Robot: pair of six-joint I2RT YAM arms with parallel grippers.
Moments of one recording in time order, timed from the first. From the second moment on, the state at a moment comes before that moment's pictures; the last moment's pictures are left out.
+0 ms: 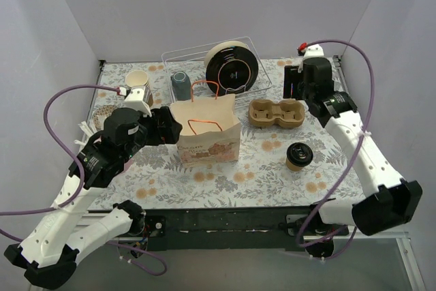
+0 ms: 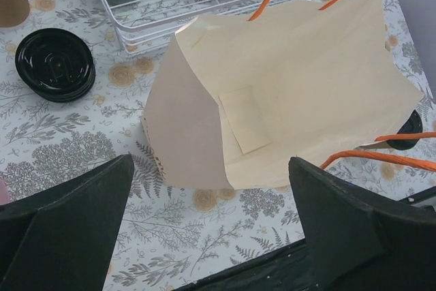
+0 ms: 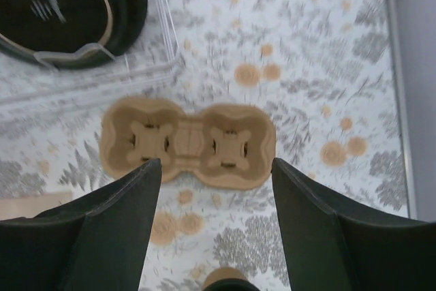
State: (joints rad) left arm -0.60 0.81 1.14 -0.76 -0.20 -0.46; right arm 0.38 1.24 1.34 -0.52 0.30 0.09
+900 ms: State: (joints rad) left arm -0.60 0.75 1.10 -0.79 -0.15 -0.47; right arm 0.26 1.74 1.28 -0.49 0.00 0.15
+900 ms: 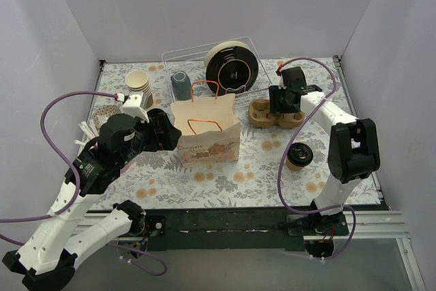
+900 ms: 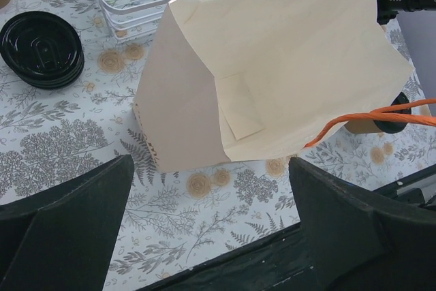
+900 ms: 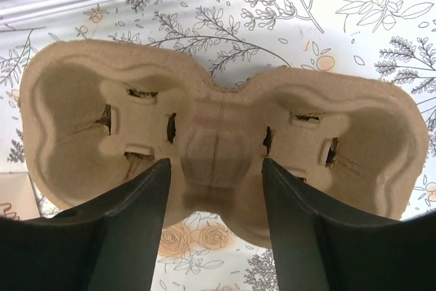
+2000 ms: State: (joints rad) left arm -0.60 0.77 1.10 -0.79 -0.15 -0.47; right arm 0.26 1.78 1.37 -0.52 0.04 0.18
